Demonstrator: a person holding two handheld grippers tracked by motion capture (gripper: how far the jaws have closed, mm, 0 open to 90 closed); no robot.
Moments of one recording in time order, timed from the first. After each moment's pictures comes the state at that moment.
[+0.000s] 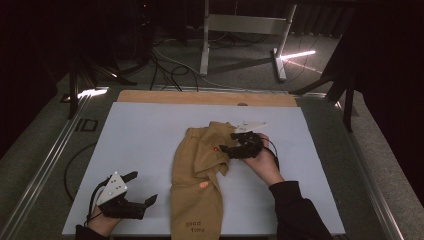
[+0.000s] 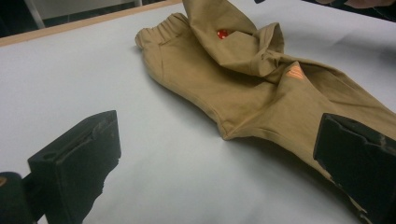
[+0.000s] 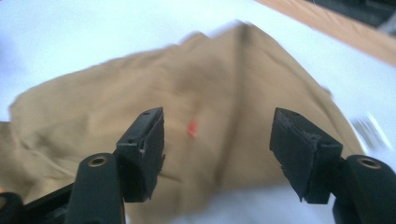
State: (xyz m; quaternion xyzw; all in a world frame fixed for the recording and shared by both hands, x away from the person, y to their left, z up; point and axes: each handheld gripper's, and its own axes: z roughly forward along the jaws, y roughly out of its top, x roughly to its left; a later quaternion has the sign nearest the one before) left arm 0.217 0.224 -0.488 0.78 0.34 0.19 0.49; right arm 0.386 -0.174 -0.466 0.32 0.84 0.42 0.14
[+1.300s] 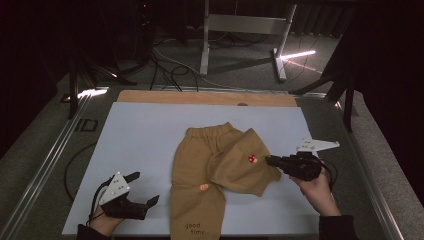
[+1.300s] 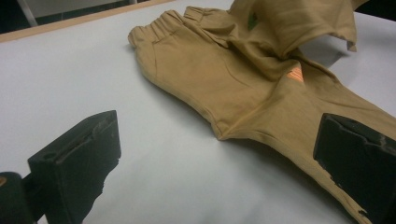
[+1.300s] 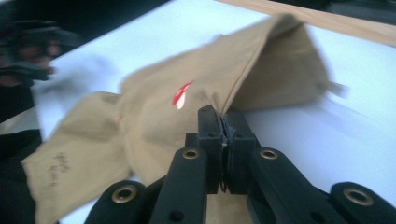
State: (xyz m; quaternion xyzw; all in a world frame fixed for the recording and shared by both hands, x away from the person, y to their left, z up) left arm 0.218 0.220 -0.490 0.79 0.33 0.18 0.48; right arm 0.296 -0.302 -0.423 0.35 0.79 0.49 0.07
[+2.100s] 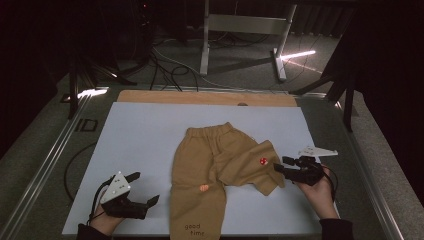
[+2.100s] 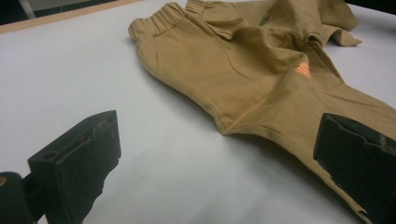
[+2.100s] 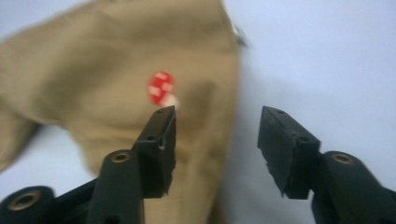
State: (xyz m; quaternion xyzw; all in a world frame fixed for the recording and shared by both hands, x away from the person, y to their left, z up) left arm 0.221 0.221 -0.493 0.79 0.34 0.18 0.48; right arm 0.300 -0.326 -0.472 0.43 0.78 0.43 0.14
